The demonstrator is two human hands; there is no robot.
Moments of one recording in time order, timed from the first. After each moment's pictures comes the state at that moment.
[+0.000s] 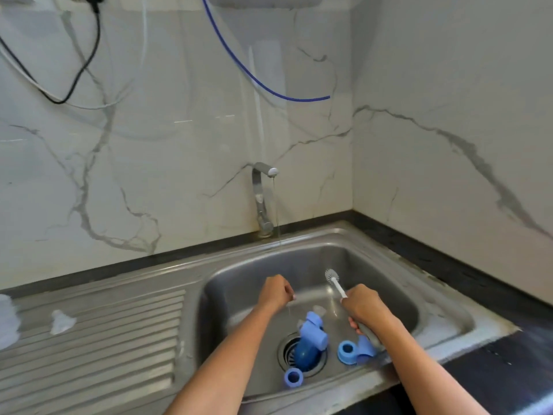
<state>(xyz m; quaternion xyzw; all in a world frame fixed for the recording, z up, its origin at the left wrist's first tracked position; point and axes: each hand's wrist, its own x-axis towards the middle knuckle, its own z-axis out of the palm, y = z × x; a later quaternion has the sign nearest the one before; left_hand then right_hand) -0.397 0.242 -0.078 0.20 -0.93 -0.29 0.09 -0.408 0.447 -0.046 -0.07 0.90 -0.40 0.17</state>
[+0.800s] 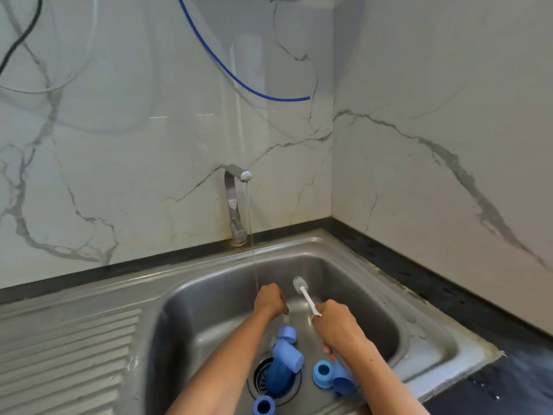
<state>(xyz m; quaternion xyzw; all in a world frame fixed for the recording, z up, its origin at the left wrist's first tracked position) -0.469 0.259 -0.100 0.20 -0.95 -0.25 0.01 -0.413 0.438 -0.055 -0.11 0.91 -0.38 0.13</state>
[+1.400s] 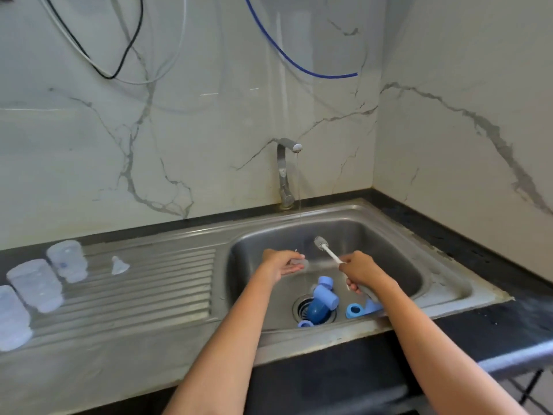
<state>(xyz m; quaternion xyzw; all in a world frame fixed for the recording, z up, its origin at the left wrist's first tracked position) -0.330 0.254 -0.037 0.32 -0.62 -0.71 0.09 -0.385 0.445 -0.029 -0.18 0.87 -0.42 0.20</state>
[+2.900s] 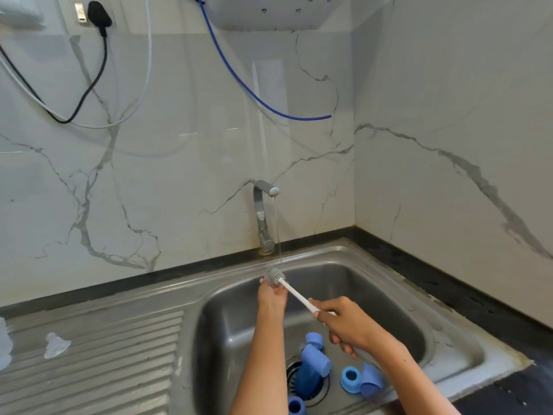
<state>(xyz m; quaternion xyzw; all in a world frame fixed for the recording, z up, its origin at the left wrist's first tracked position) -0.439 0.239 -0.056 0.32 -0.33 -0.84 0.29 -0.391 0.440 -0.024 -0.29 0.81 -0.47 0.20</state>
